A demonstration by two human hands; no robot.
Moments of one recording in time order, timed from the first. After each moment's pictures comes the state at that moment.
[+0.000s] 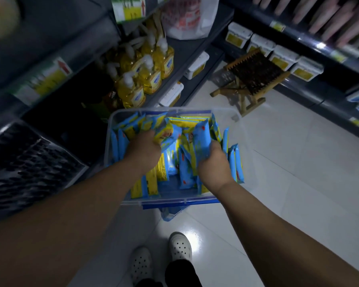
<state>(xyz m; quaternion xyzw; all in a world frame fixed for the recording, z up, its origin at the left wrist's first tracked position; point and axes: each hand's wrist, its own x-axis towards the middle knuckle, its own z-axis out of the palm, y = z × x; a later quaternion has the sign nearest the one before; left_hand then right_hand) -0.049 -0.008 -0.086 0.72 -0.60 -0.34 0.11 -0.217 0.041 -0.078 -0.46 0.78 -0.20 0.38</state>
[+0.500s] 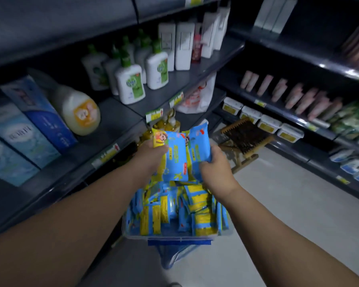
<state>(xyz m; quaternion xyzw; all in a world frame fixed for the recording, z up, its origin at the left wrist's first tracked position) -0.049 -0.014 0.132 0.66 -0.35 -0.57 0.35 -0.210 0.020 0.147 -0.49 0.63 -0.39 0.45</state>
